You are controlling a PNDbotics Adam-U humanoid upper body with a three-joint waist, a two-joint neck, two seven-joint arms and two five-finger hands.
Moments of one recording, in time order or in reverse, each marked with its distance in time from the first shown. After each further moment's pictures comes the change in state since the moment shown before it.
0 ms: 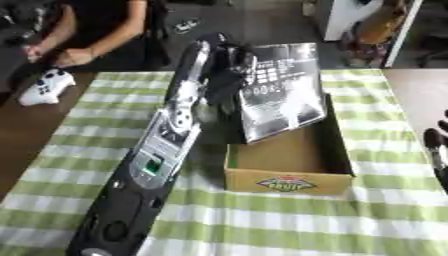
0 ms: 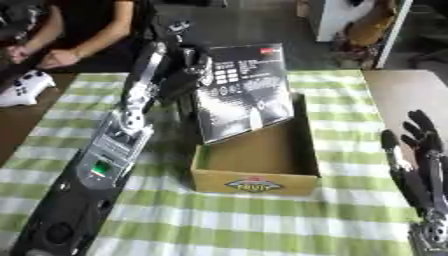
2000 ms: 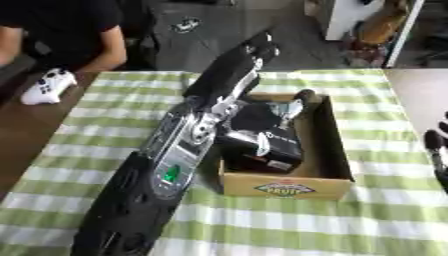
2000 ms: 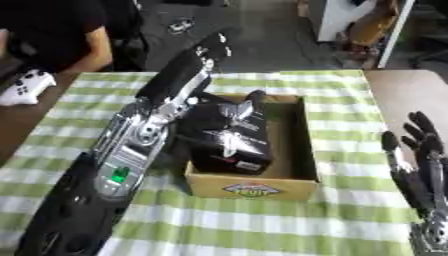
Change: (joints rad) left arm -0.008 0.004 -0.067 -0.083 -0.493 -0.270 -0.277; right arm 0.000 0.000 0.000 0.005 -0.001 0.001 0.006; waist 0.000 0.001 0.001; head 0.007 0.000
